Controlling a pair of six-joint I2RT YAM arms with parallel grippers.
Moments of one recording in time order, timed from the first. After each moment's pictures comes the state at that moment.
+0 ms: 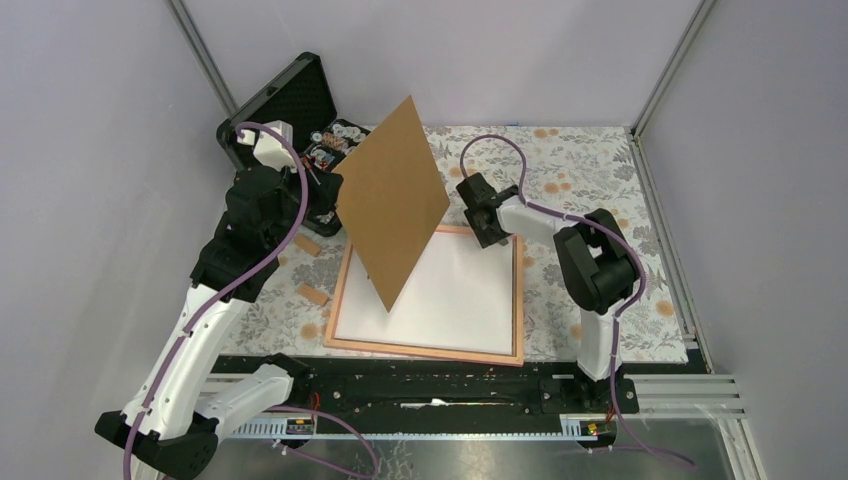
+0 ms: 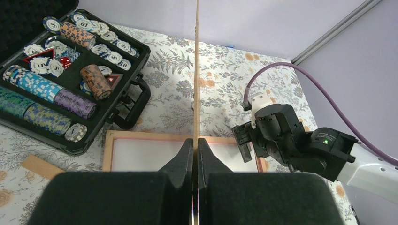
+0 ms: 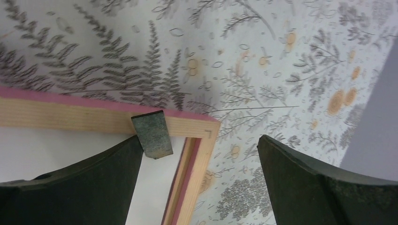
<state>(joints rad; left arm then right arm) -0.43 0.94 1.23 -0.49 -0.11 -0.47 0.56 1.97 1.33 -0.57 0.59 0.08</state>
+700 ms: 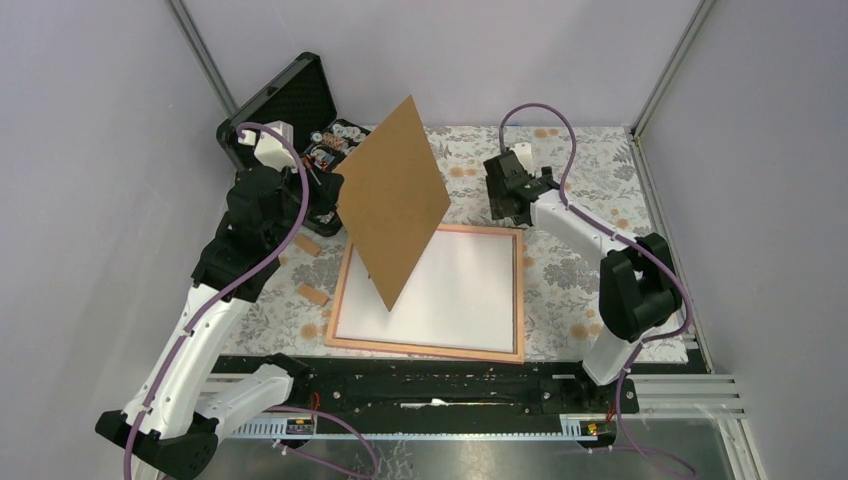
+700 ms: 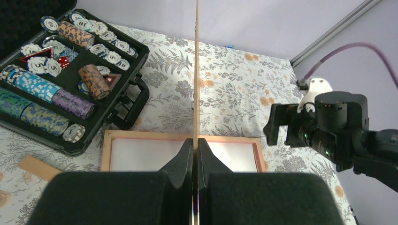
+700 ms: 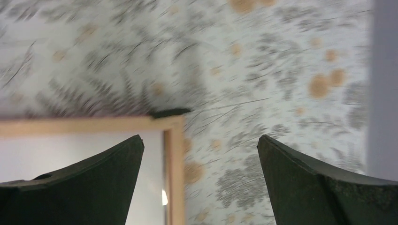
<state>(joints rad) -0.43 0.94 1.23 -0.49 -0.11 -0.47 0.49 1.74 1.35 -0.59 0.71 0.25</state>
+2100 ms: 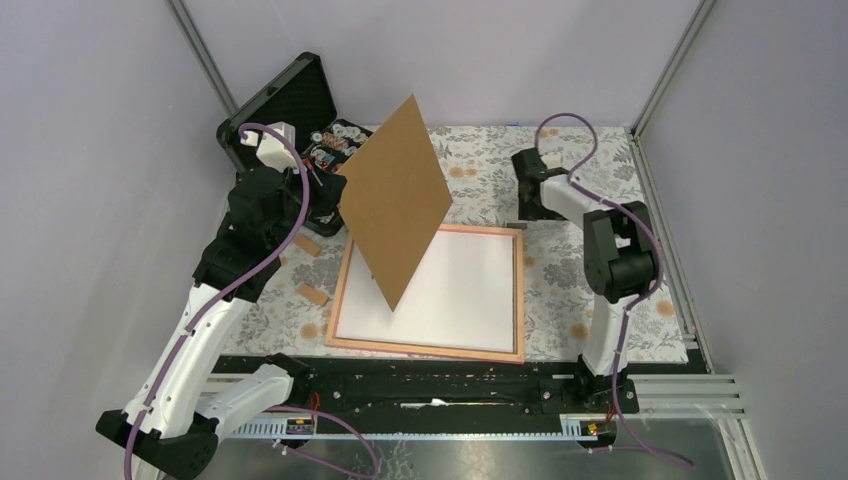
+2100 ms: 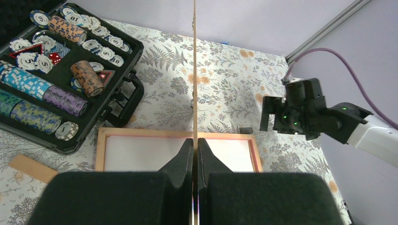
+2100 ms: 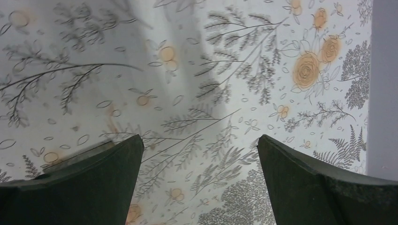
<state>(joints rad) -0.43 0.94 1.21 -0.48 -0.08 -0.49 0.30 1.99 1.40 -0.60 0.63 0.32</state>
